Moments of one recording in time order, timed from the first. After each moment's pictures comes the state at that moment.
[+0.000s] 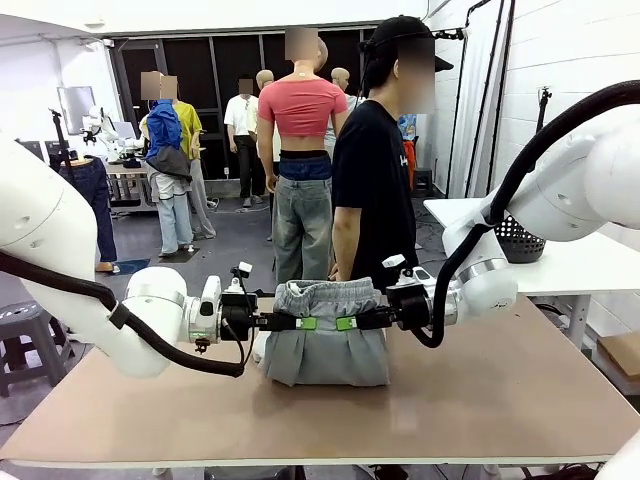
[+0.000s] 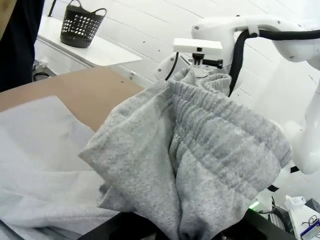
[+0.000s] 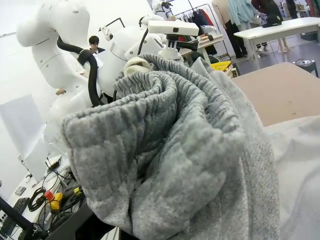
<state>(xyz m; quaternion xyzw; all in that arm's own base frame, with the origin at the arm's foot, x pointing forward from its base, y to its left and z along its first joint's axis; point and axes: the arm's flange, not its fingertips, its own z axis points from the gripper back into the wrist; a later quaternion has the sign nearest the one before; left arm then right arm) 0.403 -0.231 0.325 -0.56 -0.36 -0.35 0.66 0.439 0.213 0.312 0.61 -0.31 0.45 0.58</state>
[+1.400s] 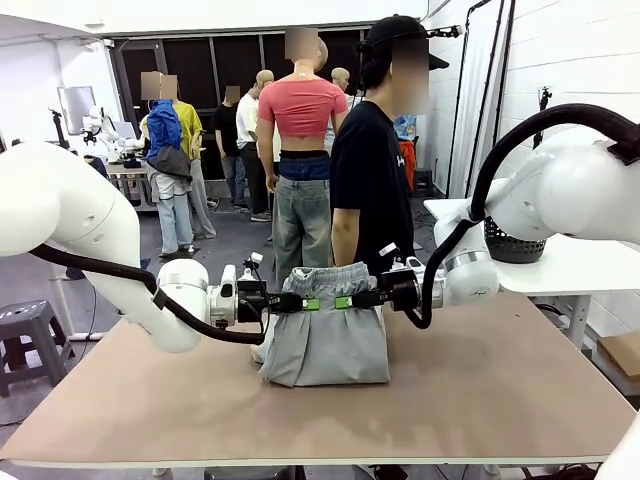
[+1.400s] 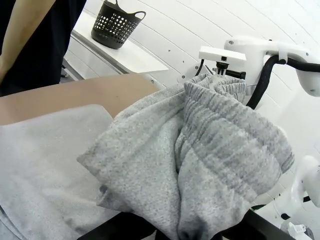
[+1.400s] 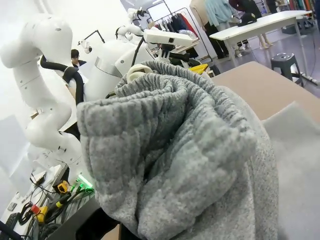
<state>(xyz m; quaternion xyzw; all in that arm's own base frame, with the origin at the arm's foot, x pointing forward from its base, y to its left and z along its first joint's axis) 0.507 -0.236 0.303 -0.57 -0.35 -0.29 0.69 0.536 0.212 0.300 0.60 -0.31 0.41 0.61</state>
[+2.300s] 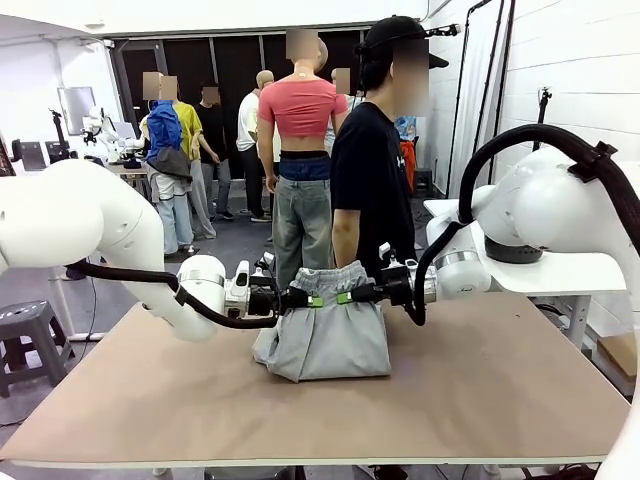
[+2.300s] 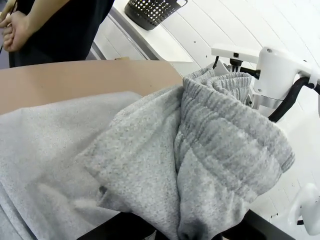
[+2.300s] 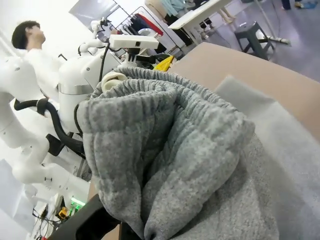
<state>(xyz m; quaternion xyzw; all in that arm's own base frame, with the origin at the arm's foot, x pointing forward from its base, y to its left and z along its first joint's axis) 0.578 -0.246 0.277 -0.57 -0.27 -0.21 0.74 0.603 0.206 0.273 0.59 -0.26 0.30 0.70</state>
